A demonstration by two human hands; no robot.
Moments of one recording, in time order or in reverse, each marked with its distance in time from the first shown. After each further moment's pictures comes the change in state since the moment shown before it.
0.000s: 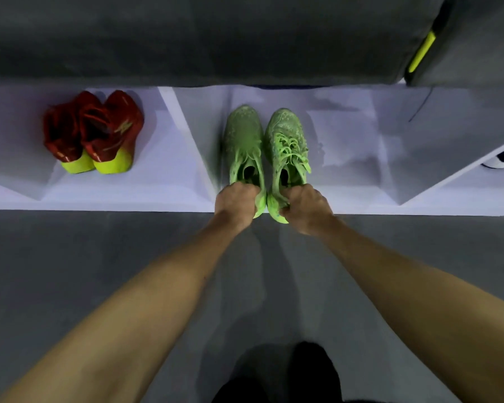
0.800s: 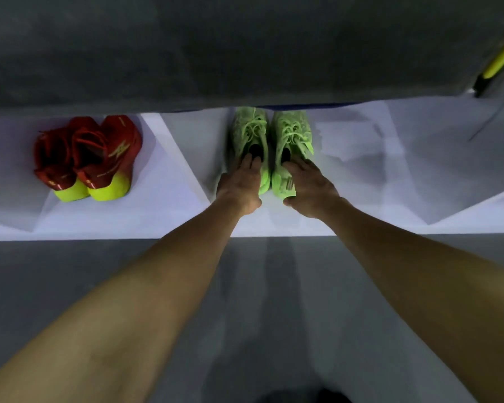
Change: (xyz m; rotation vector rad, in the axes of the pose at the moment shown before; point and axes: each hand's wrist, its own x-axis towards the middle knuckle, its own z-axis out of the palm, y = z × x) left_hand 0.094 -0.024 -0.012 0.069 -0.083 0.015; right_hand 0.101 0.012 -0.003 0.050 0.047 -0.068
